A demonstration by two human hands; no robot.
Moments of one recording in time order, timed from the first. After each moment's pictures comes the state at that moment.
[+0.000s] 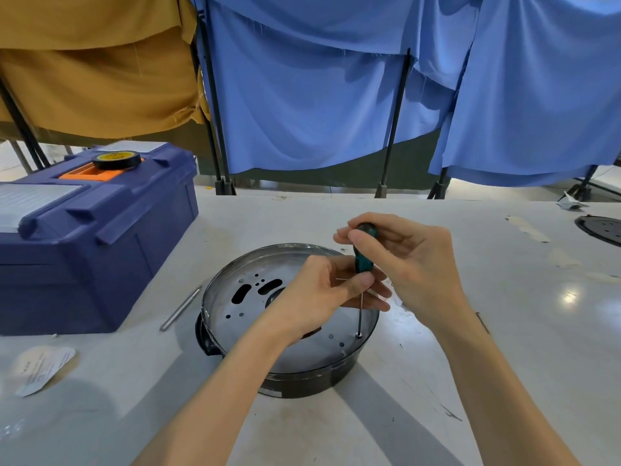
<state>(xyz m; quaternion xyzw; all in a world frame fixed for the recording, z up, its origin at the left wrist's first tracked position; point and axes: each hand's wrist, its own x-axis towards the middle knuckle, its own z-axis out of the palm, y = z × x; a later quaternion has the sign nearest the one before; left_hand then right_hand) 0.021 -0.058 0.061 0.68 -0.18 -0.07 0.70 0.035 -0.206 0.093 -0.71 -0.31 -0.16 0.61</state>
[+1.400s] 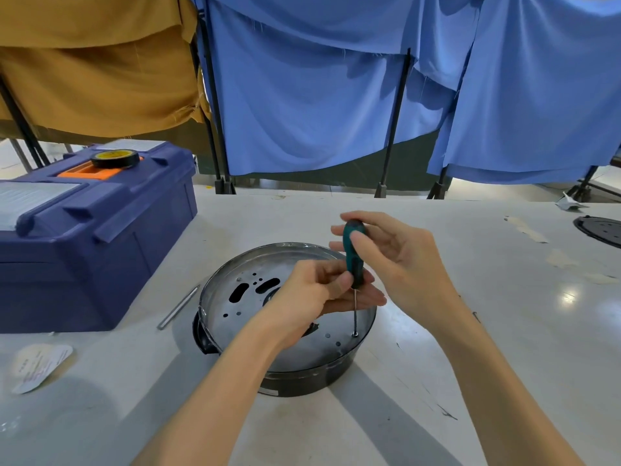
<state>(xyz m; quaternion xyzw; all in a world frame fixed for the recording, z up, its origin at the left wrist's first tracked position) 0.031 -0.054 0.042 0.61 -0.15 -0.10 0.77 0.039 -0.206 0.090 -0.75 -0.32 -0.10 0.58</state>
